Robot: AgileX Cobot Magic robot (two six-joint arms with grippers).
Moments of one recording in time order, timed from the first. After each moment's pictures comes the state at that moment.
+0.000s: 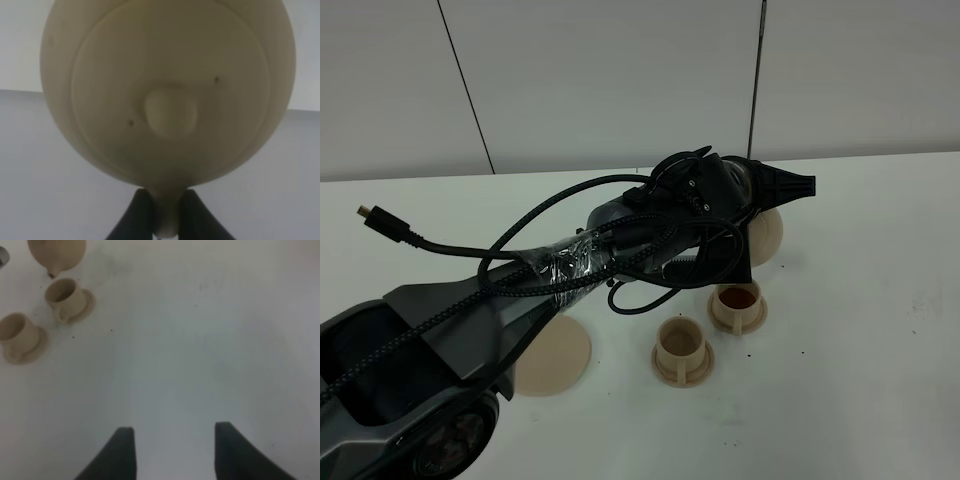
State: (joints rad) left arm -0.76 2.36 -2.01 0.71 0.46 2.10; right arm -0.05 0.05 -0.48 0.22 1.07 -0.05
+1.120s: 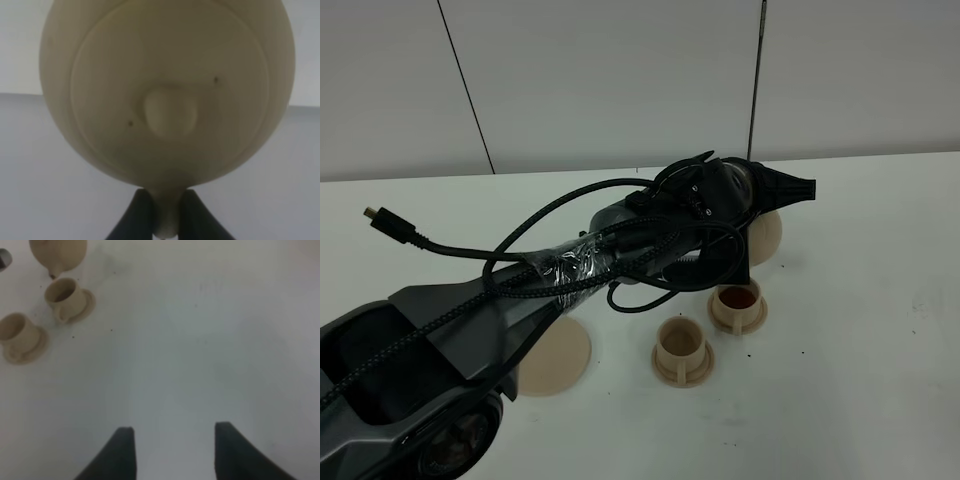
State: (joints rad) left arm -0.76 2.37 -2.01 0.75 0.44 2.10; right arm -0.05 0.05 -0.48 0.22 1.07 -0.05
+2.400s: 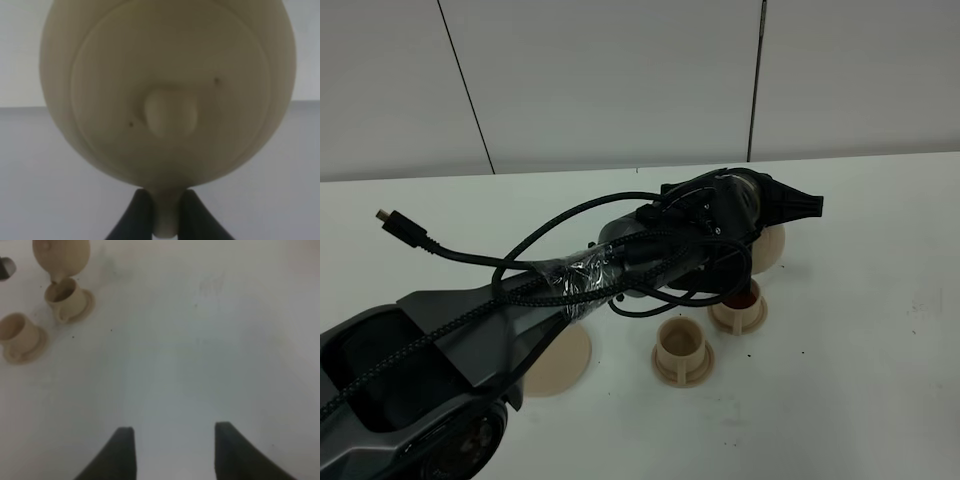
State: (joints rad) left arm -0.78 2.37 -1.97 0.83 0.41 2.08; right arm -0.05 0.05 -0.48 0.22 1.07 -0.05
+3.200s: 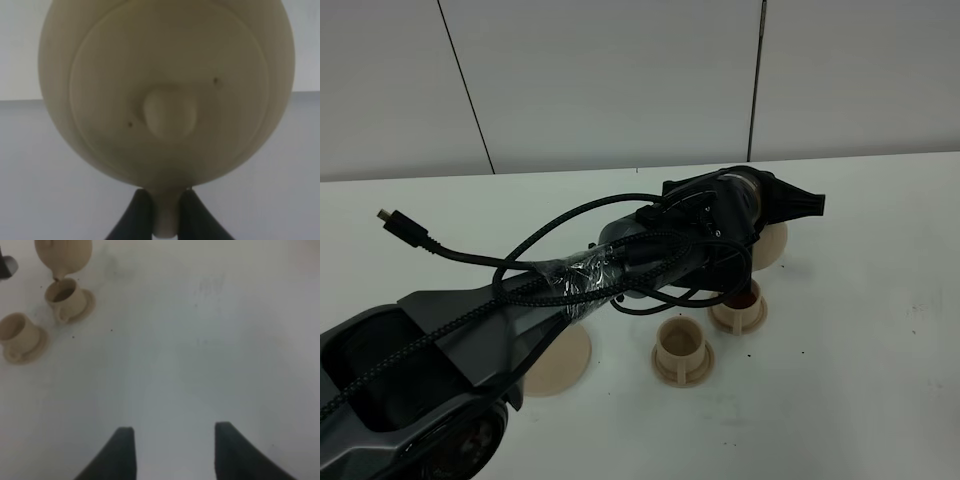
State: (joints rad) left arm -0.78 2.37 -1.97 0.86 0.39 2.06; right arm -0.05 0.05 -0.48 0.22 1.07 -0.05
